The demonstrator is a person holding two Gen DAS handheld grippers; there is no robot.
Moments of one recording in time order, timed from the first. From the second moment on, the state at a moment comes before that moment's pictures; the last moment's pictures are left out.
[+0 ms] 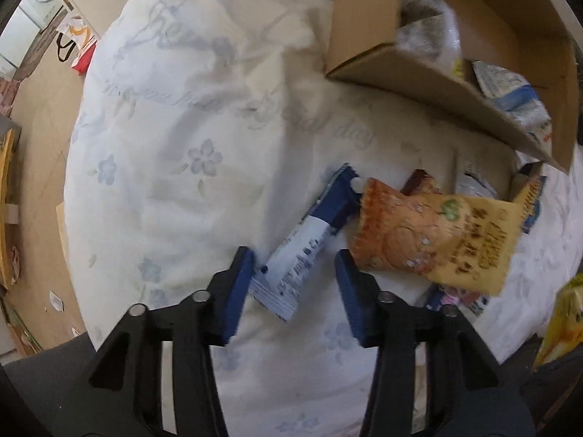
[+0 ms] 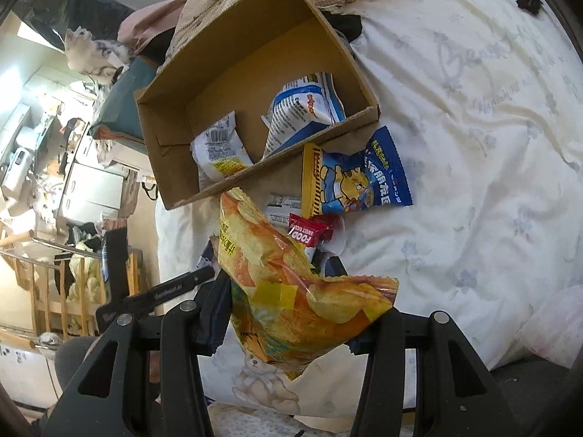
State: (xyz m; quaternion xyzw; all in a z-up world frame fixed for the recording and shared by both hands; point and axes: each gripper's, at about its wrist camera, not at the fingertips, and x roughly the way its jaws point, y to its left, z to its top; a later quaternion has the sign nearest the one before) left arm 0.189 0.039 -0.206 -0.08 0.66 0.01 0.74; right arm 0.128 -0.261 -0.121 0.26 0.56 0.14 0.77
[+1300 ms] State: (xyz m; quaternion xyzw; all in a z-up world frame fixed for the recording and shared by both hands) left arm 0.136 0.049 -0.051 -0.14 0.43 -0.04 0.89; right arm 0.111 -0.268 -0.078 0.27 0.49 0.17 0.82
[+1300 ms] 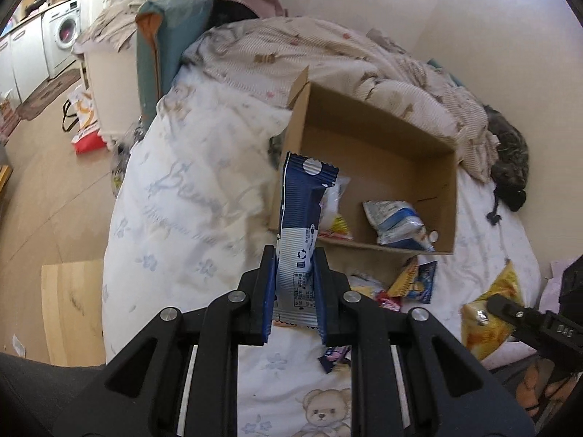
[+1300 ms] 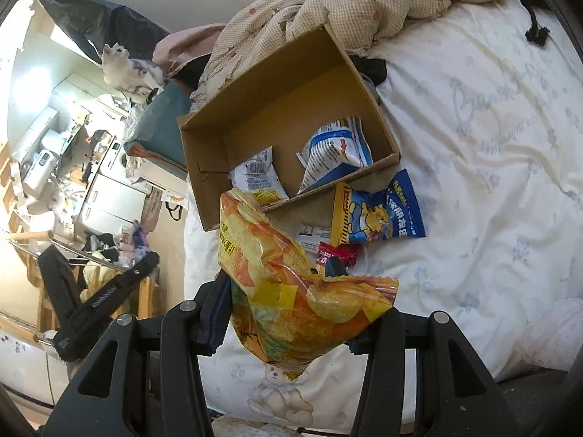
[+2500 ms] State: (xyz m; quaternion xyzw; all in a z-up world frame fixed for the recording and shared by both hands) left arm 0.256 -0.027 -0.071 -0.04 0.46 -0.11 0.88; right arm 0.263 -0.244 -0.094 0.27 0.49 0.15 0.81
